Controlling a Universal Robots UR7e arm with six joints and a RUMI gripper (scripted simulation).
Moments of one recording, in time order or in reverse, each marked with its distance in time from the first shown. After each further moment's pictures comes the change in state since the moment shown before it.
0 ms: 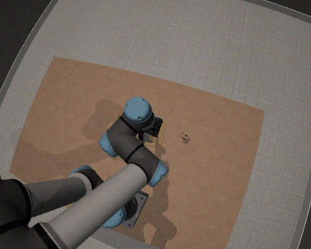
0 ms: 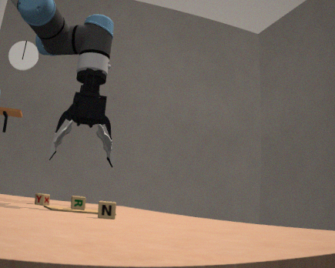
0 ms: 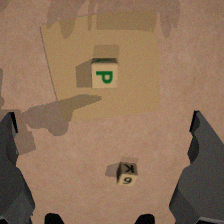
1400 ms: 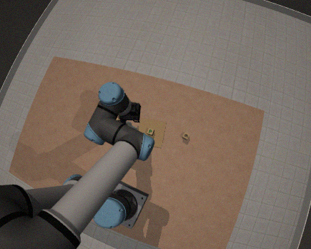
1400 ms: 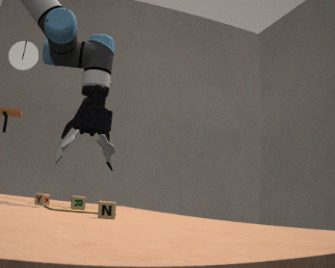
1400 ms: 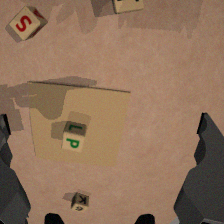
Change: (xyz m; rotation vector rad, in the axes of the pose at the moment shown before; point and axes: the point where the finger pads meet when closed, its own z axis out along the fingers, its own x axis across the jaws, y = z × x) arm 0.019 -0.100 0.002 0.004 -0.001 -0.264
